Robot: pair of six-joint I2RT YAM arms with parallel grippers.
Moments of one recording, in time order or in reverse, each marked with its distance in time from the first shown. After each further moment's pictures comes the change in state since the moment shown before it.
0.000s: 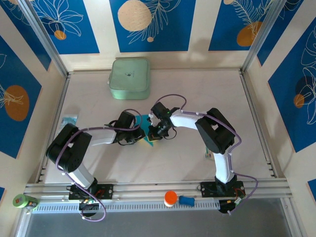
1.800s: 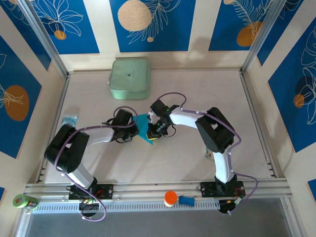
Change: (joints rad) left arm 0.045 -0.011 0.016 -0.042 -0.181 -0.045; right arm -0.010 0.007 0.060 -0.040 -0.019 0.045
